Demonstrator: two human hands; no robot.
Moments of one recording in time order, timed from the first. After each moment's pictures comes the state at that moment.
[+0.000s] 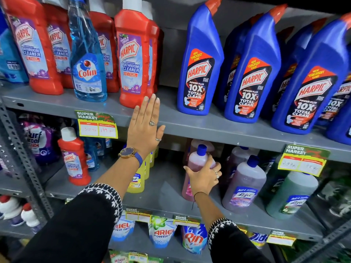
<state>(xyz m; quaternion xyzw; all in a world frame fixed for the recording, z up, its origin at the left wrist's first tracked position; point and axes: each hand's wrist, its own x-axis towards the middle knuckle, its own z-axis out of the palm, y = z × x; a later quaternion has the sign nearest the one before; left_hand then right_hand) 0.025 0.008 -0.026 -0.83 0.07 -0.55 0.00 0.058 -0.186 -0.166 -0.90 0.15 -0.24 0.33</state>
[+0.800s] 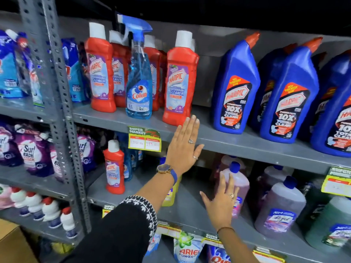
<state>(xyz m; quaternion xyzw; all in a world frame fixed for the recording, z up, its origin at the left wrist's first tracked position) 0.002 0.017 -0.021 -0.86 0.11 -0.49 -0.04 0.001 -0.143 -0.169 -0.88 -0.07 -0.38 0.28</state>
